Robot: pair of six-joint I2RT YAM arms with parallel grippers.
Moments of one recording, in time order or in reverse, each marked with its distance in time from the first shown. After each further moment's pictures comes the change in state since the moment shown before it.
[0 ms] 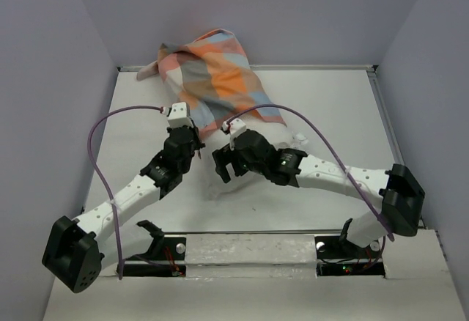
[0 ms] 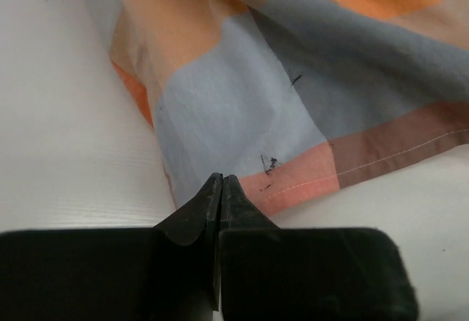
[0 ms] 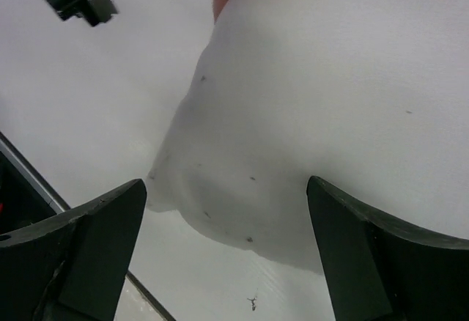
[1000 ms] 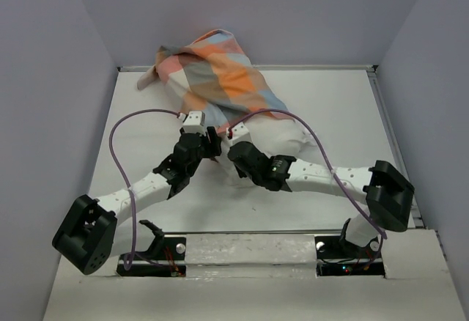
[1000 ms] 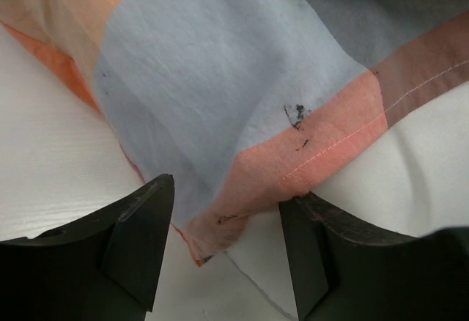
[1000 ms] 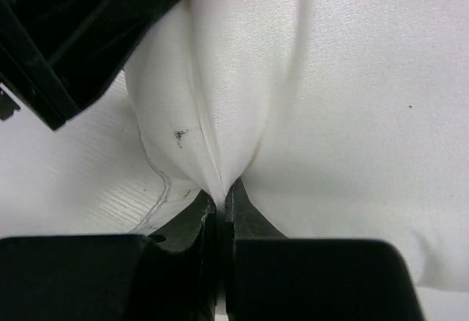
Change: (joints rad) left arm -0.002 0.141 -0.105 0.213 0.209 0.008; right arm 0.064 0.122 0.000 -0.042 0.413 0.012
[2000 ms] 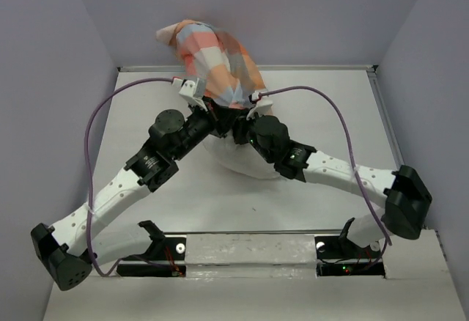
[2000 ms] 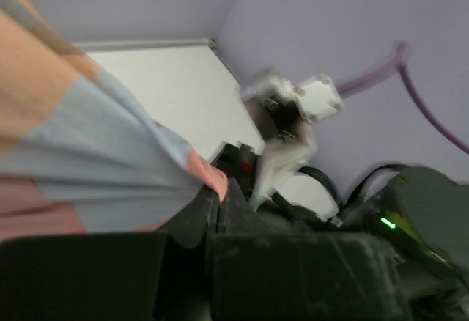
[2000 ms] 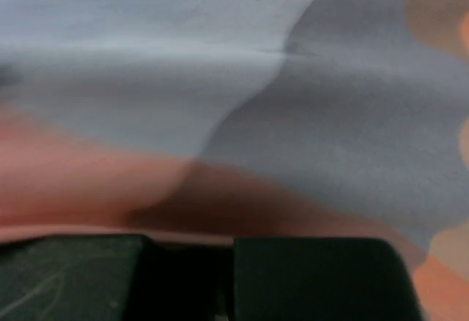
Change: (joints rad) left arm -0.169 -0.154 0.495 -0.274 0.303 -0.113; right arm -0.127 -0.155 -0.023 0.426 -0.095 0.054
